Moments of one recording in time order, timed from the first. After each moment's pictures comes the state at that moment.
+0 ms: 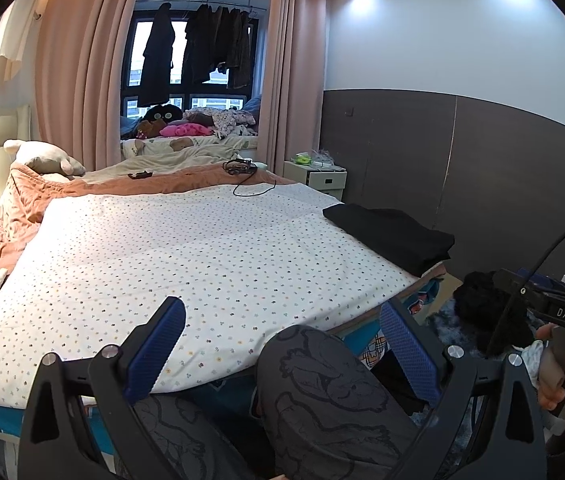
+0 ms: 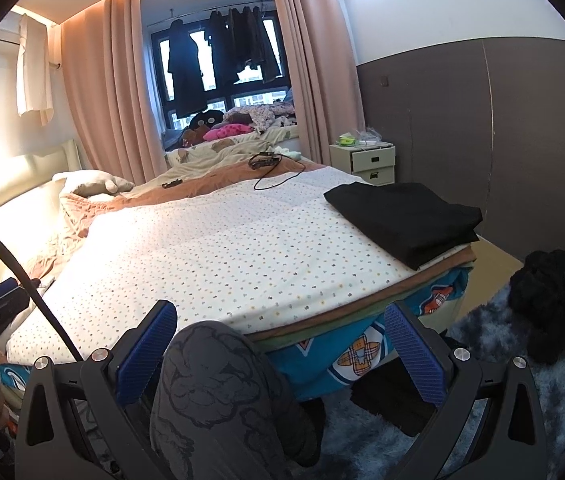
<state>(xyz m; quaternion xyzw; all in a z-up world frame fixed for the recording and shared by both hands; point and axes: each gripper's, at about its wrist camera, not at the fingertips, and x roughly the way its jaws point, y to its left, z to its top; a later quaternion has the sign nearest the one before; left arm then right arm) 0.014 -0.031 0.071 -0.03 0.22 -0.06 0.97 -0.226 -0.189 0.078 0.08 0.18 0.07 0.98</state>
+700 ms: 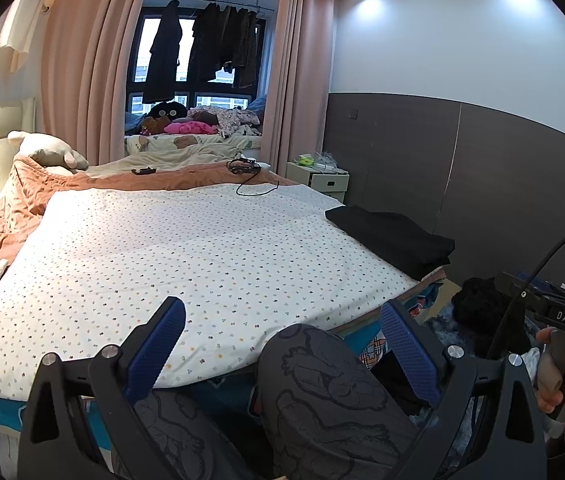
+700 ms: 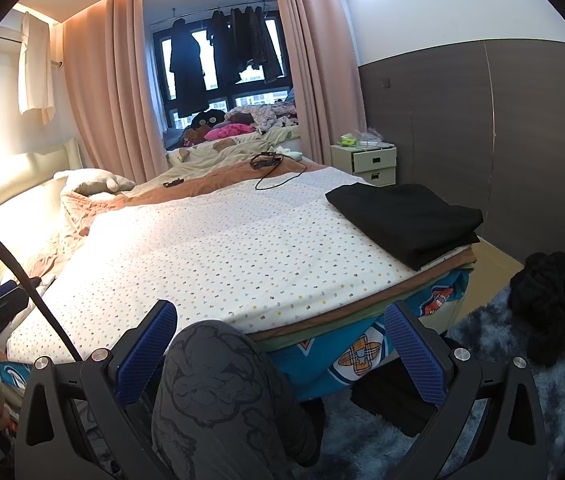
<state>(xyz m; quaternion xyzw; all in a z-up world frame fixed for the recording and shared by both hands) 0.012 -0.020 0.072 -0.05 0.22 -0.05 0.97 -0.227 -0.191 0.078 0.08 0.18 0.07 0.98</state>
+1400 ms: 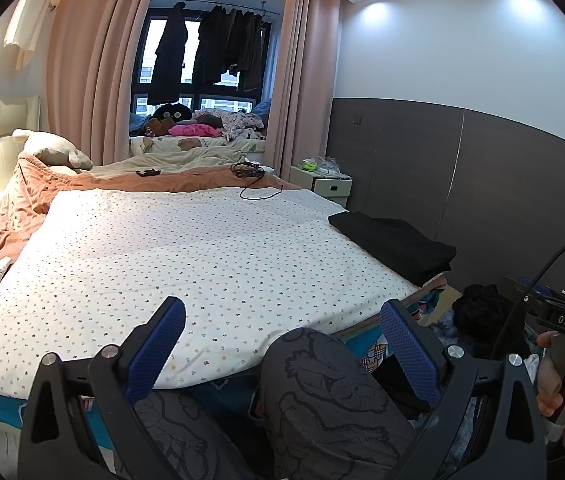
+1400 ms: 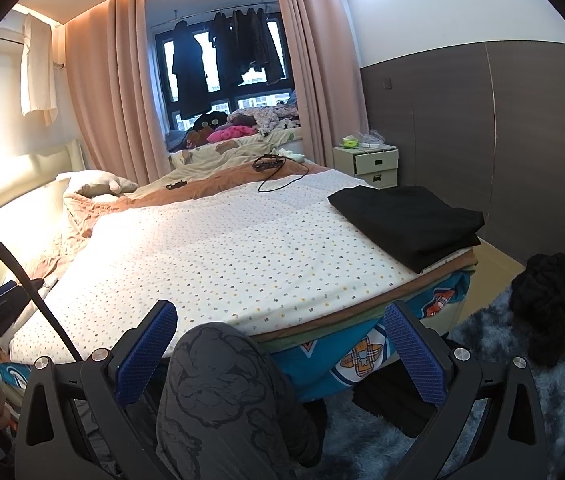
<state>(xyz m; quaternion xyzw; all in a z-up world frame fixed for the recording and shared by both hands) 0.009 -0.014 0.074 -0.06 0.21 -0.05 0.97 -0.230 -0.194 0.079 0.08 0.18 0.08 0.98</state>
